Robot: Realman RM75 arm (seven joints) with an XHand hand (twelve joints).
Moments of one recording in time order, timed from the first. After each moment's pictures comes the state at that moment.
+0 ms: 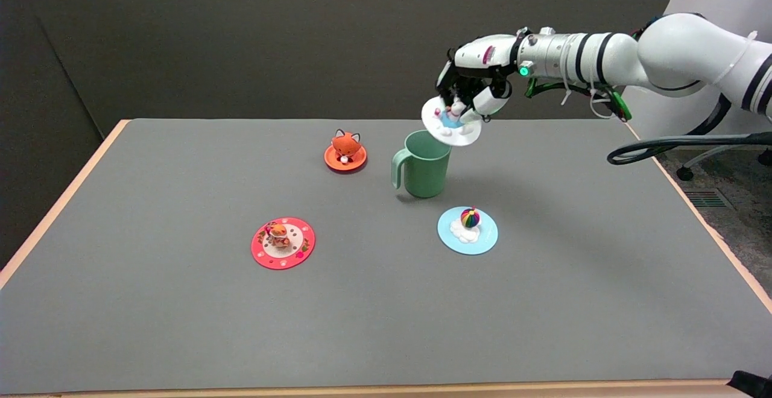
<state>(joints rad) 1.53 -0.52 -0.15 -1.24 -0.78 -0.19 -0.85</state>
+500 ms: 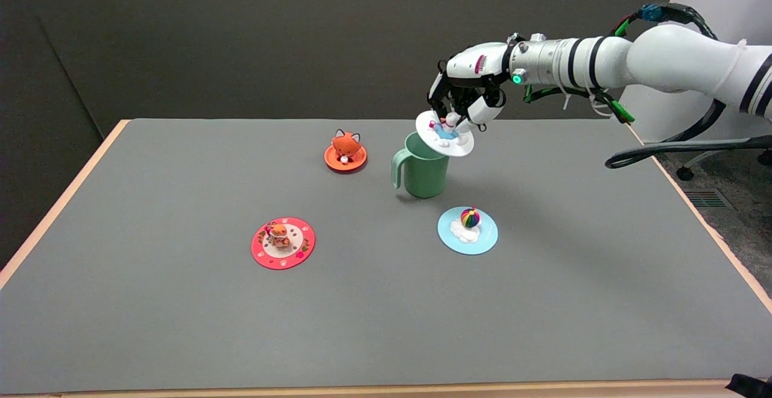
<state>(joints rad) 1.52 -0.52 -0.12 -1.31 -1.12 -0.22 -0.55</state>
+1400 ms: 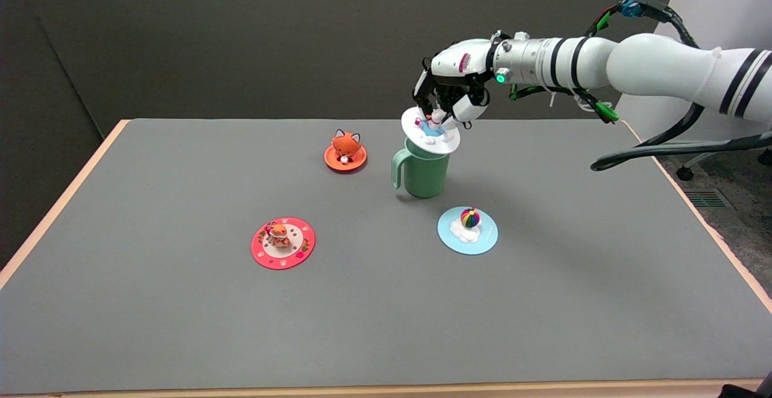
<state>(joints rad) 1.49 -0.57 -0.09 -1.32 -1.28 -0.19 -0.43</state>
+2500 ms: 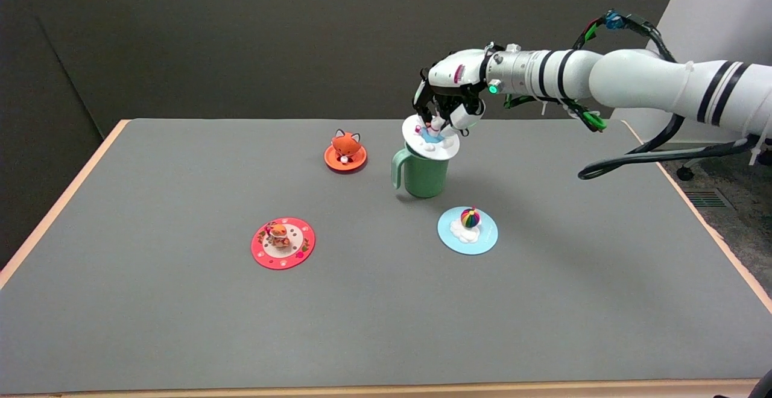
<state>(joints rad) 1.44 -0.63 -0.08 -1.25 -1.33 -0.15 -0.42</state>
